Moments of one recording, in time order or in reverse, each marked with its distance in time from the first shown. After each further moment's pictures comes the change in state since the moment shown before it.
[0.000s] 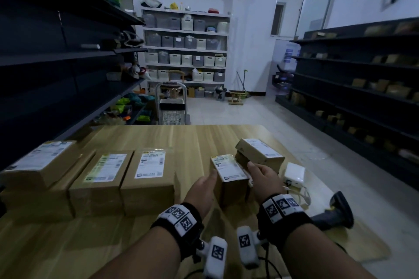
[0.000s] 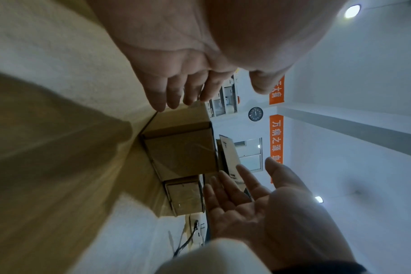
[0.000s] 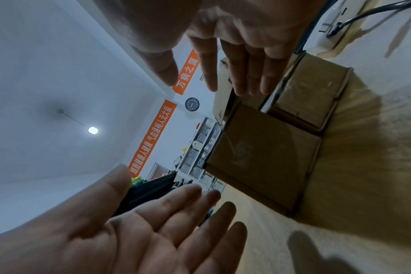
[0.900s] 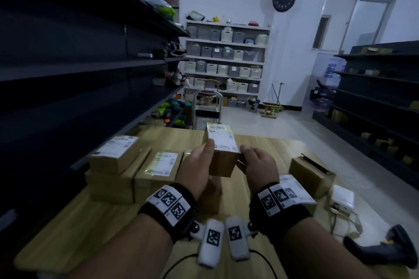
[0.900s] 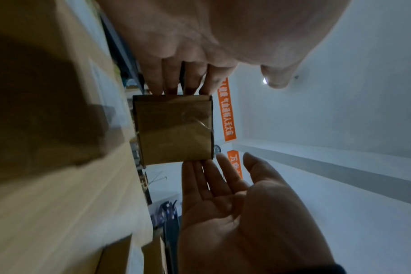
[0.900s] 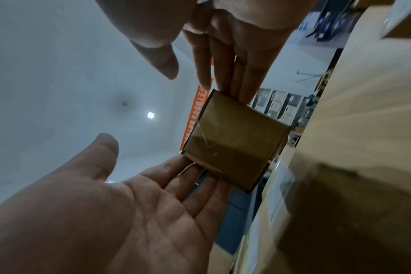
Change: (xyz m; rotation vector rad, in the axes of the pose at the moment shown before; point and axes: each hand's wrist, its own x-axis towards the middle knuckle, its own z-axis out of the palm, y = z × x) left_hand -0.090 0.080 -0.126 0.128 0.305 0.368; right_hand -0.065 -0.098 0.111 0.436 -0.245 -0.202
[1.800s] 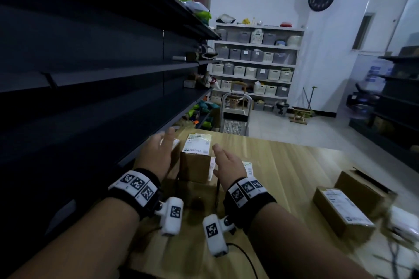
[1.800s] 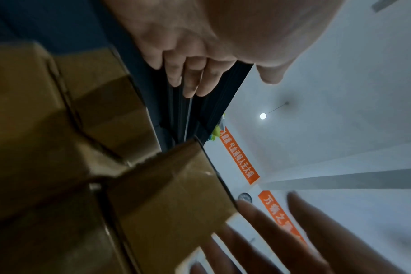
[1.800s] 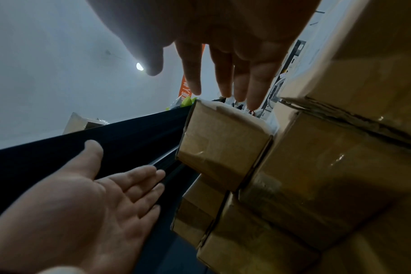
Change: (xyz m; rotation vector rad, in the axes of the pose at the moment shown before) left_hand 0.031 -0.031 -0.189 0.346 0.391 -0.099; right_hand -0.024 0.017 0.165 -0.167 -0.352 0.116
